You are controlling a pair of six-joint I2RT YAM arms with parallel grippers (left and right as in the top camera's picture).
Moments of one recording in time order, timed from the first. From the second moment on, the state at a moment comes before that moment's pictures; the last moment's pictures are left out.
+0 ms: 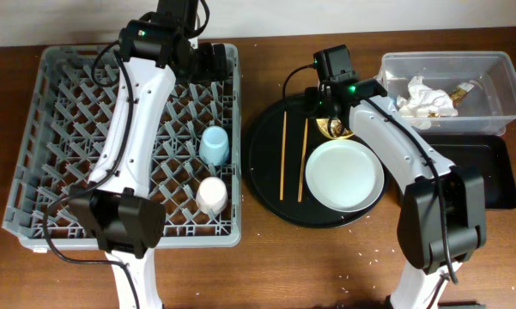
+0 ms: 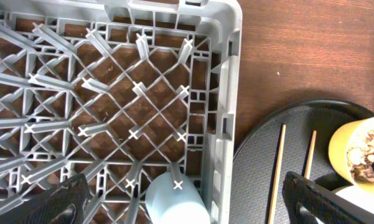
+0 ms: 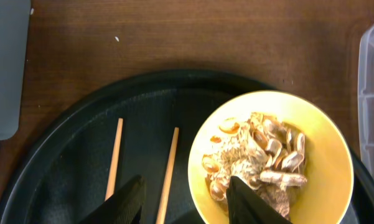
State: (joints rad) left arm -0.25 2.14 2.34 -1.28 -0.02 -0.32; right arm 0.28 1.95 1.55 -0.62 0.09 0.25
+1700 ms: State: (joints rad) left arm -0.25 2.14 2.34 -1.28 -0.02 -0.32; right arm -0.62 1.66 1.23 -0.88 -0.88 -0.16
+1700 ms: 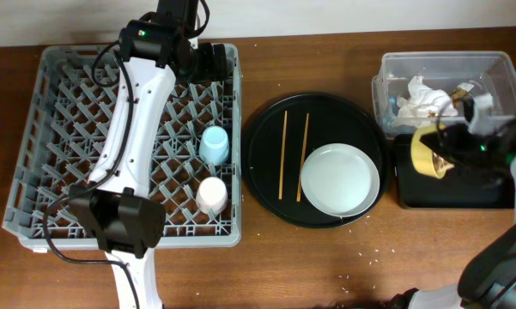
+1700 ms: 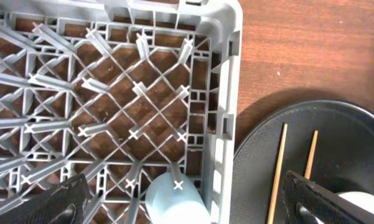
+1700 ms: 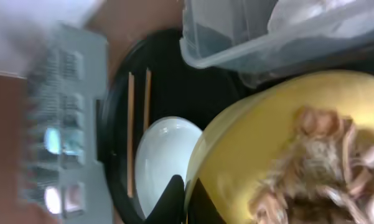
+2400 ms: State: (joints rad) left arm -0.25 2.14 2.34 -1.28 -0.02 -0.31; right arm -0.83 1.71 1.10 -0.79 -1.50 -0.02
